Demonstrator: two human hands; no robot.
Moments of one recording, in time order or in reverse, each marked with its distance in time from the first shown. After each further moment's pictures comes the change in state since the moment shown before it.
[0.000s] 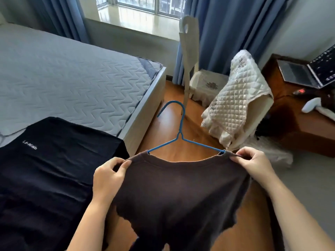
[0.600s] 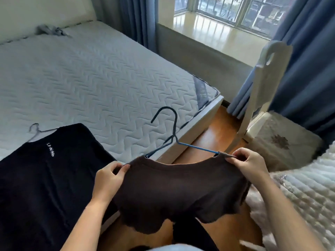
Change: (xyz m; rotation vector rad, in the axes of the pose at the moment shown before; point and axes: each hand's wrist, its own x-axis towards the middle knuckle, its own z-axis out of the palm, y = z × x) left_hand 0.286 0.005 0.074 0.004 0.270 -0.376; right_hand 0.421 -0.141 0.128 -0.077 -0.339 -0.320
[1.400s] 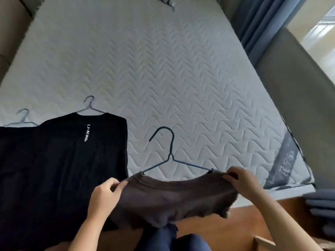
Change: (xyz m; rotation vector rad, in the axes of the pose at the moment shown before) left_hand 0.201 -0.031 0.008 0.084 0.384 -0.564; right_hand 0.381 -0.172 0.193 -0.558 -0.754 -0.391
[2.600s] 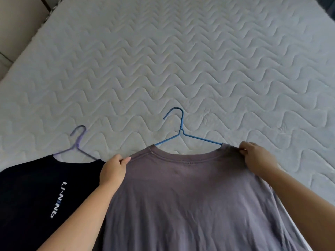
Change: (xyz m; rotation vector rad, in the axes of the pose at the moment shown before) left_hand 0.462 -0.020 0.132 0.190 0.118 -0.194; right_hand 0.512 -0.096 0.064 -0.197 0.112 -0.177
